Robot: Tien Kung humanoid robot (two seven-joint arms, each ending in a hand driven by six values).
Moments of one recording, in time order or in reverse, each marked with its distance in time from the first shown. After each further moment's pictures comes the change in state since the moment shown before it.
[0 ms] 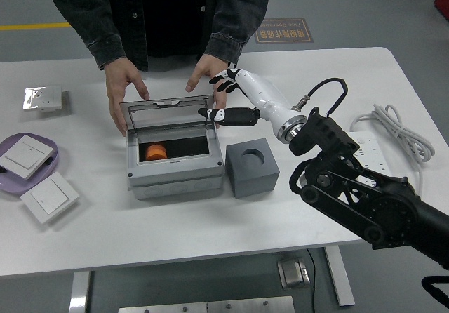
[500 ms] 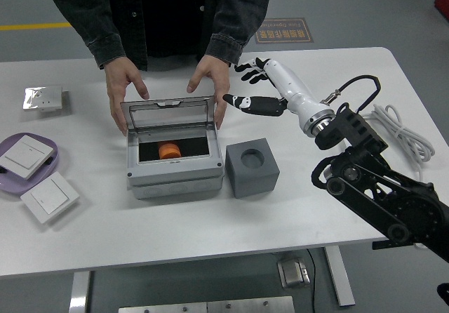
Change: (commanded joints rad) left arm -0.012 -0.002 0.008 0.001 -0.007 0.003 -0.005; right arm -0.090 -0.072 0.137 0.034 0.087 -0.012 0.069
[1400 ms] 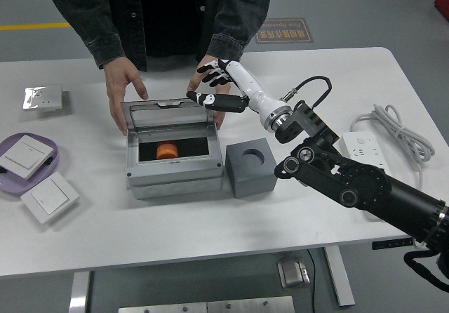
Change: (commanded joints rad) left arm 0.001 0.011 -0.017 0.000 0.024 0.001 0.013; right arm 0.259 0.174 -0.307 -0.385 0.303 -0.111 0.230
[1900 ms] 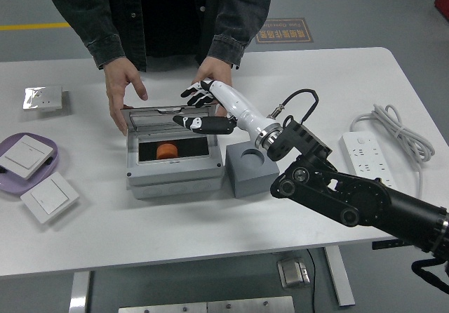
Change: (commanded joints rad) left arm 0.000 -0.008 0.026 -0.001 -0.035 0.000 -0.011; right arm -0.041 -0.051 -0.083 0.185 -0.046 -0.007 -0.028
